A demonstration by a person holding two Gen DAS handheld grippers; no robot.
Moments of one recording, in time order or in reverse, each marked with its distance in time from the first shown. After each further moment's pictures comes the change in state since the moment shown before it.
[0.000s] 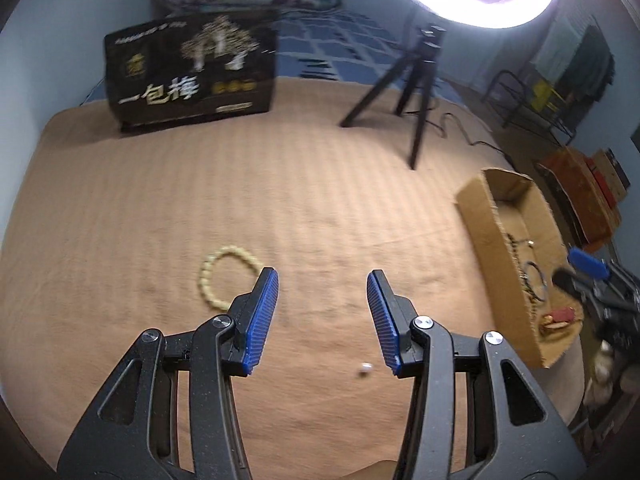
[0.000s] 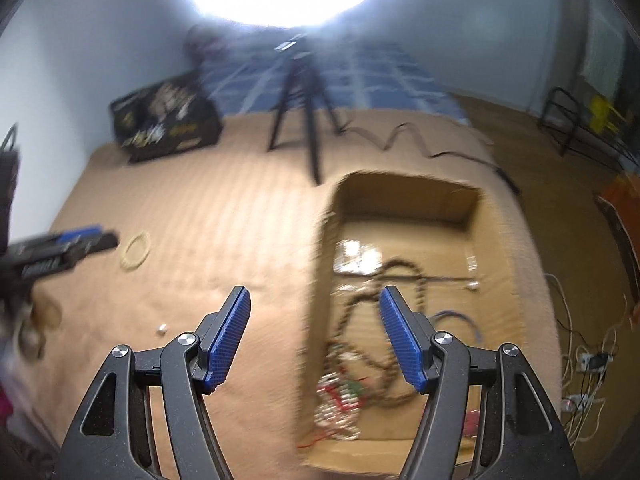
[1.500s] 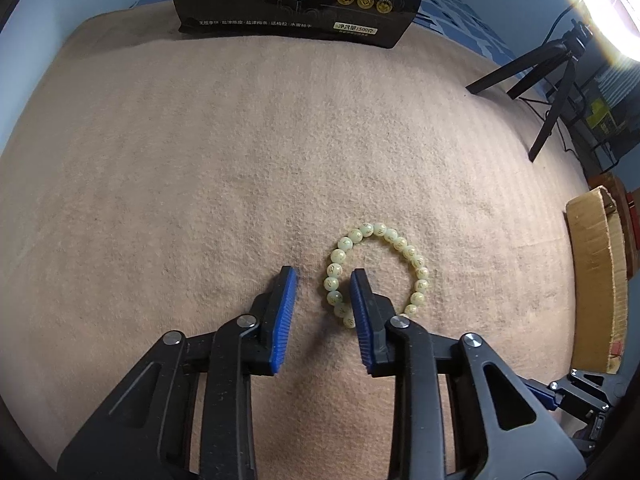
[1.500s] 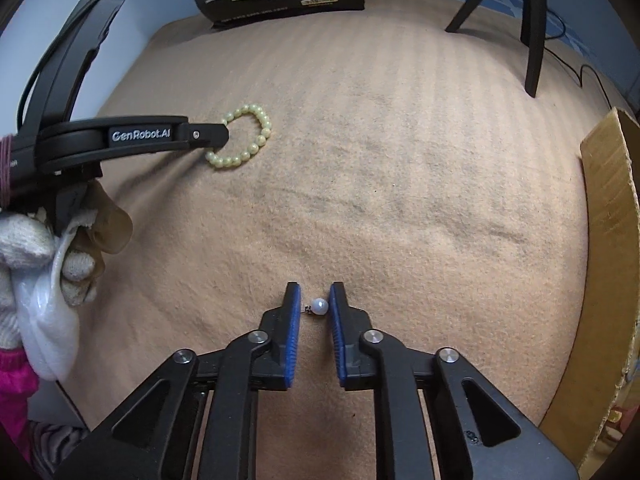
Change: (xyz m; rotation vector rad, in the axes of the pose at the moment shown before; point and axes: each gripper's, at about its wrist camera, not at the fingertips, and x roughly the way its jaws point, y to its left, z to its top) left arm 0.082 0.095 -0.005 -0.159 0.158 0.094; right arm 0.121 0.153 -0.017 -0.137 0.329 0.204
